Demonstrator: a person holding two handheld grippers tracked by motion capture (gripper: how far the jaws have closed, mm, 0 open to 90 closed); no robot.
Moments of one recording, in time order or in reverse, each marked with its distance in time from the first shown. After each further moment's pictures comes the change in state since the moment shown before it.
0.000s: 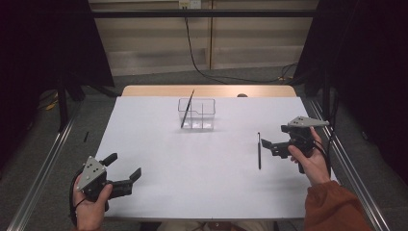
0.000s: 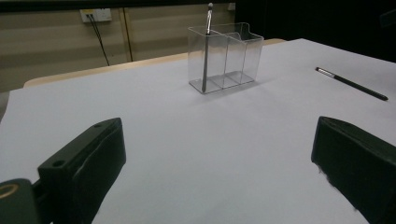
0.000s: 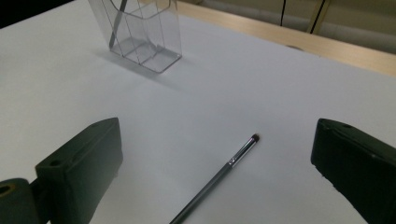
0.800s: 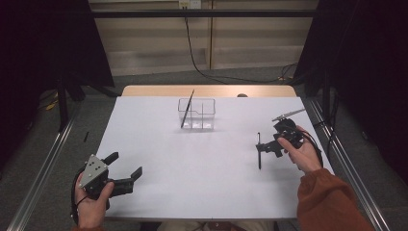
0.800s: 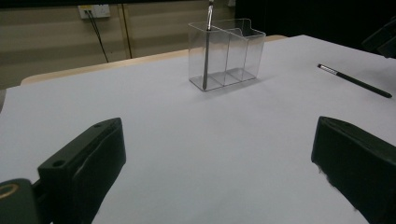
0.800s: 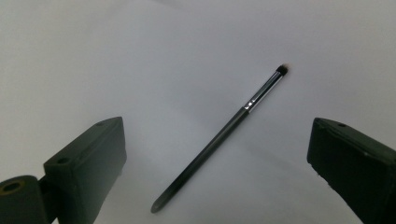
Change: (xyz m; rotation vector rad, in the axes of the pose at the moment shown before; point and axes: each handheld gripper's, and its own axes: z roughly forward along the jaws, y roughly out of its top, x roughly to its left) left arm 0.001 0.000 0.005 0.012 -0.001 0.003; right arm -0.011 0.009 0.041 0.397 0.072 0.088
